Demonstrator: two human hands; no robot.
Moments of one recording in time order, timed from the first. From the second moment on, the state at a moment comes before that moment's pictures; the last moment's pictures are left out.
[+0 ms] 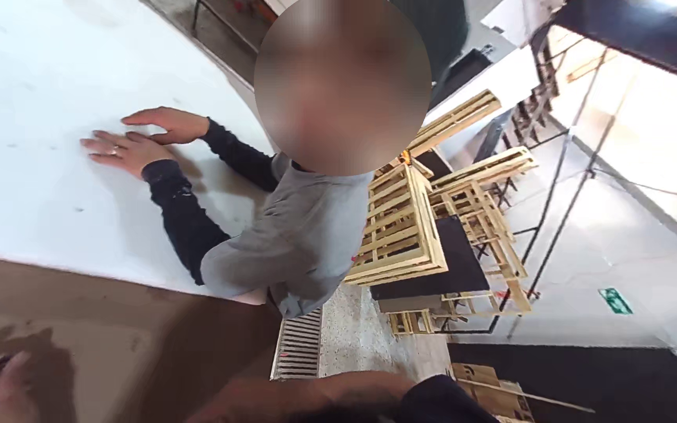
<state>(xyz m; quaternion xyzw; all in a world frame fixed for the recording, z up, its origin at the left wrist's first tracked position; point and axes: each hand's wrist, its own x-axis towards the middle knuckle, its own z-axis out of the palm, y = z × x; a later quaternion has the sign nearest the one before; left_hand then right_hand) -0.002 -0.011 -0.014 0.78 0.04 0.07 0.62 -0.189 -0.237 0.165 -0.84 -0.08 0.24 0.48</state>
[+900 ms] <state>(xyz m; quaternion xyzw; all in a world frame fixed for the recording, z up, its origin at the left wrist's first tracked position) -0.006 -0.007 0.000 0.78 0.08 0.02 0.62 -0.194 -0.230 0.138 -0.81 -0.12 0.19 0.54</state>
